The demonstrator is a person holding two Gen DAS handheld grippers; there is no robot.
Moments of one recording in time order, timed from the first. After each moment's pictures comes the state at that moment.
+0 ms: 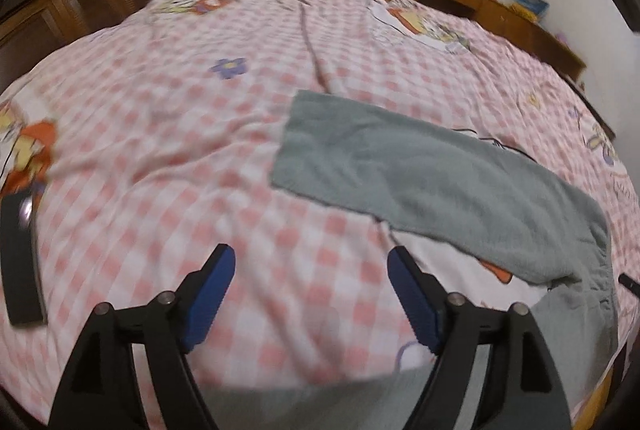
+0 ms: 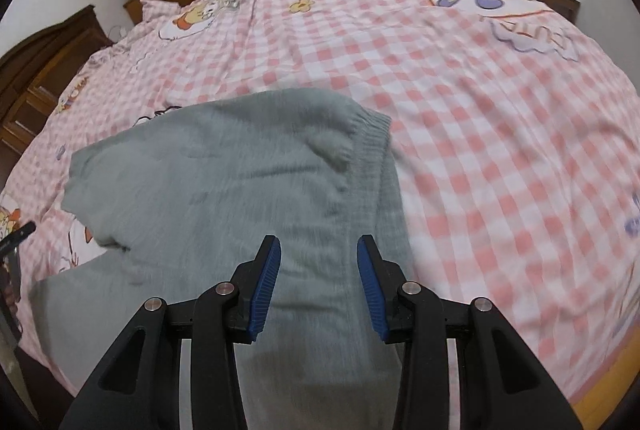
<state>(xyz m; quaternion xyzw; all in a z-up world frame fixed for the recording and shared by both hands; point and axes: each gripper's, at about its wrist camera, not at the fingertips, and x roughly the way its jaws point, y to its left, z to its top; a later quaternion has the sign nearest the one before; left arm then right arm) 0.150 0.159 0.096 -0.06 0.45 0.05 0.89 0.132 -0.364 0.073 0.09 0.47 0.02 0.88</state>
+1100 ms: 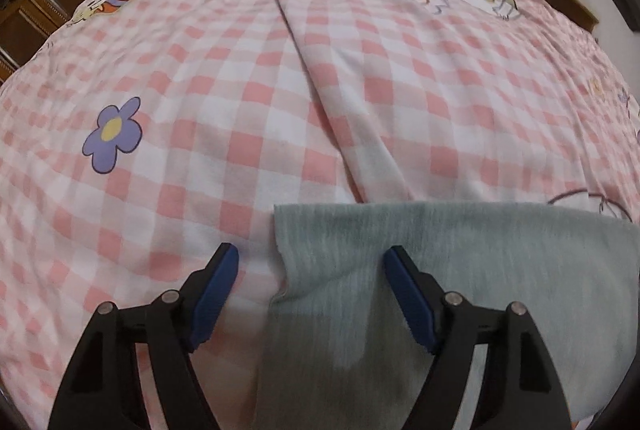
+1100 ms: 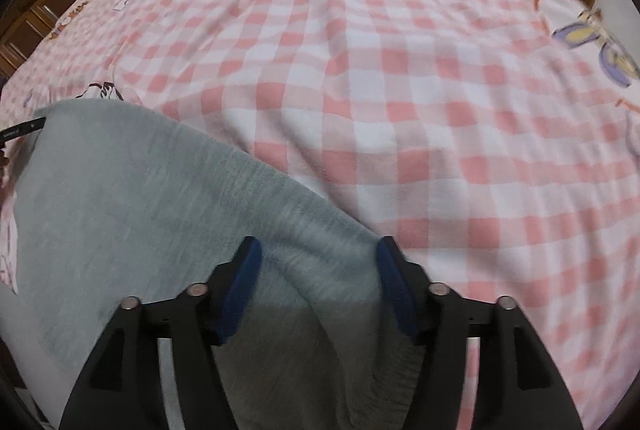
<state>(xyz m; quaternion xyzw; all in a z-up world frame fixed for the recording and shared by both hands) 0.363 0.190 0.019 -0.01 0.50 0.03 0.86 0.287 -0.345 0.013 -0.02 0.53 0.09 0.84</state>
